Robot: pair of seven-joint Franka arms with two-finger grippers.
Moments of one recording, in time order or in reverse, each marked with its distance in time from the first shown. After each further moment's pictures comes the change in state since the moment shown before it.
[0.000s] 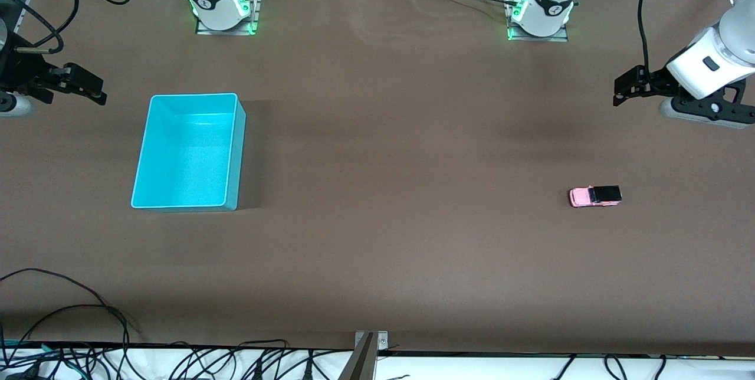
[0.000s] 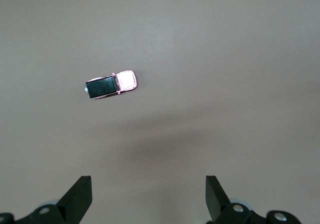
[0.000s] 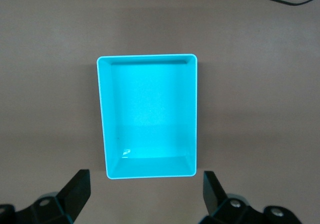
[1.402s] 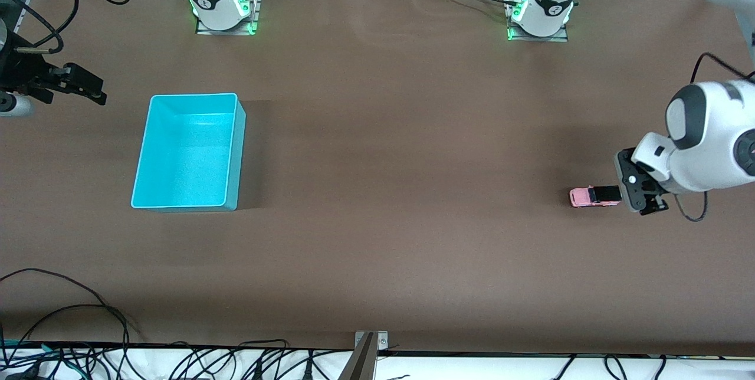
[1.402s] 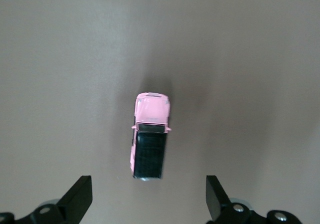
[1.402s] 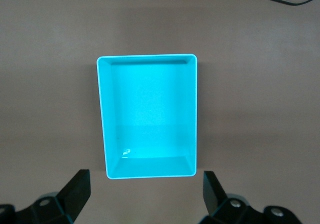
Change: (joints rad) left arm 0.129 0.475 0.012 0.021 0.099 0.404 1.309; right arm 0.000 0.000 0.000 0.000 0.000 0.000 0.000
